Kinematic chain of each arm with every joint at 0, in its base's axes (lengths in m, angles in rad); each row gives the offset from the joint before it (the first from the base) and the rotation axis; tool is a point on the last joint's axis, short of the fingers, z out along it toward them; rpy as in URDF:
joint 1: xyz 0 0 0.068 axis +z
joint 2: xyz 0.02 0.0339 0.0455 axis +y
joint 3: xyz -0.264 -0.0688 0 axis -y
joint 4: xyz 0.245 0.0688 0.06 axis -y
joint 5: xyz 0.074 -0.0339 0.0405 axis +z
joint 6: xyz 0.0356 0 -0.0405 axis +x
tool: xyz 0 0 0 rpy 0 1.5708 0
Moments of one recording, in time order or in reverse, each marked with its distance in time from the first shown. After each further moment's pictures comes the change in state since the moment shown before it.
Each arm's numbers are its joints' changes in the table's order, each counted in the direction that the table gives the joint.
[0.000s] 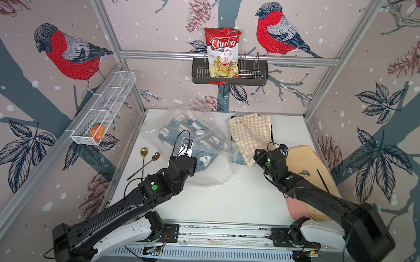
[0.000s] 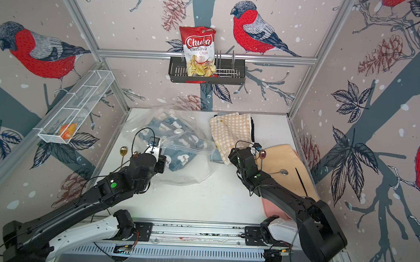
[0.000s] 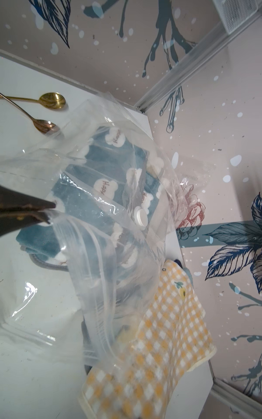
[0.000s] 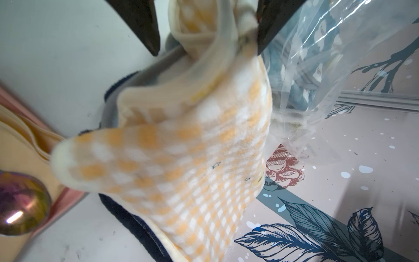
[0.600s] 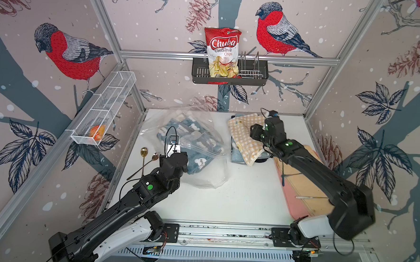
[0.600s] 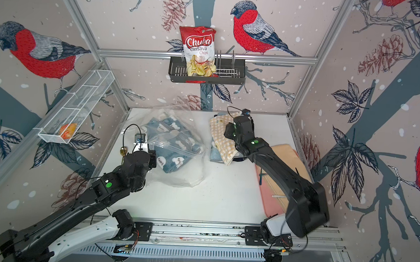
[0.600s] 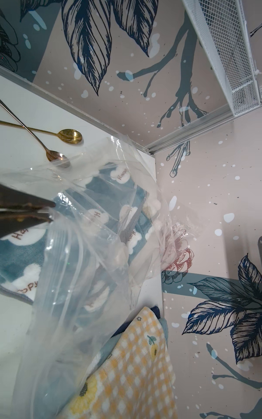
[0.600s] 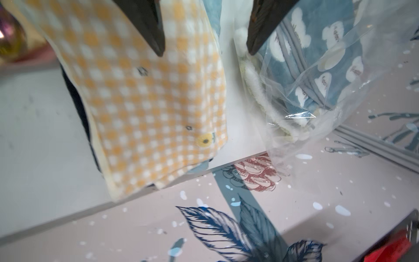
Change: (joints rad) left arm 0.082 -0.043 -0.008 0.002 0.109 -0.054; right arm -0.038 0.475 0.801 -0.372 0.083 -0.524
